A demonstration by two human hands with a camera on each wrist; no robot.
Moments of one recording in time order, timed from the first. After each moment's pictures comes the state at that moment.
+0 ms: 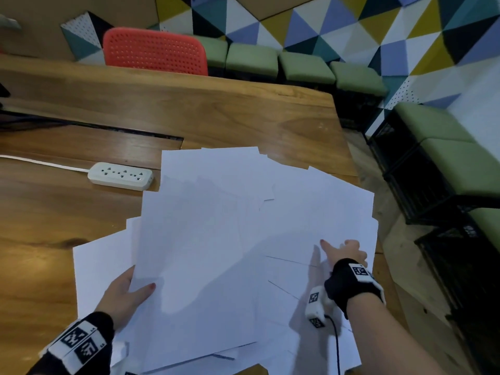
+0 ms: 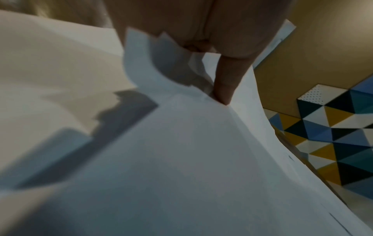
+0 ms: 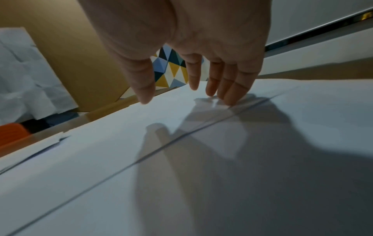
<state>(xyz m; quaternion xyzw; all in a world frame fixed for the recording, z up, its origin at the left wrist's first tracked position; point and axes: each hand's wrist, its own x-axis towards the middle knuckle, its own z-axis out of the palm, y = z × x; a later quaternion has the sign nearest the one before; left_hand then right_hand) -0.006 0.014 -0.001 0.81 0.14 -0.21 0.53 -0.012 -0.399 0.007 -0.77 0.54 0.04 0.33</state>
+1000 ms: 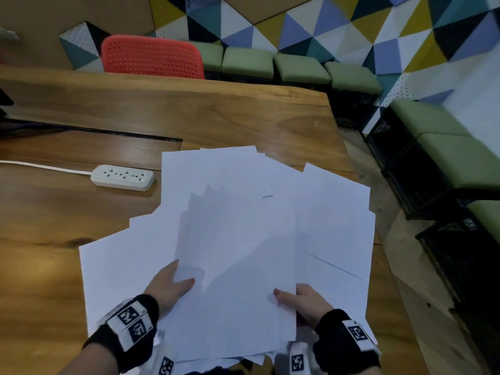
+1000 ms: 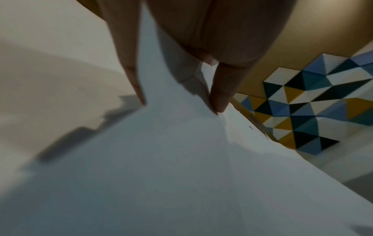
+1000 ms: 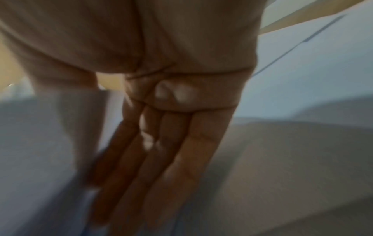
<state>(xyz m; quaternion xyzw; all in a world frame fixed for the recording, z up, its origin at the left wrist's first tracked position) -0.006 -0.036 -0.002 0.80 0.06 -0.29 0.52 -0.091 -0.314 -0.009 -0.71 0.31 0.26 0.58</state>
